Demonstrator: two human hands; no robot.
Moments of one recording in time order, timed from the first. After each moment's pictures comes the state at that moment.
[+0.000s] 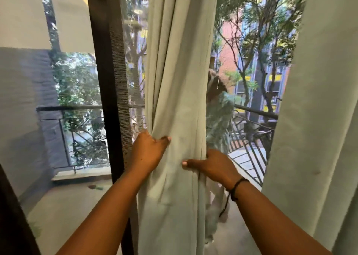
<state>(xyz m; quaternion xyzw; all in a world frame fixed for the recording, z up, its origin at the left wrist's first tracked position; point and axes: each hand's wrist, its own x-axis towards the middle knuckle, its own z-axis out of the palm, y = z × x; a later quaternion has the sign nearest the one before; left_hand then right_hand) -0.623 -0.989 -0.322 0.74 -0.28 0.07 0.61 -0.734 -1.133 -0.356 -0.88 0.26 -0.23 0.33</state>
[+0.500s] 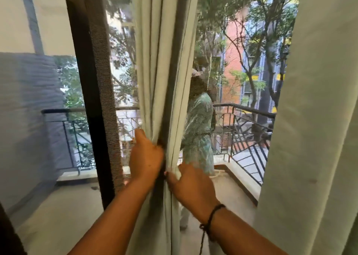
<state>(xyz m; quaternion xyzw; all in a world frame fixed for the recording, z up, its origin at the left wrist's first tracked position) -0.640 -1.055 -0.341 0.79 -0.21 0.17 0.54 -0.735 -1.124 -0.386 -0.91 0.21 -0.30 0.21</state>
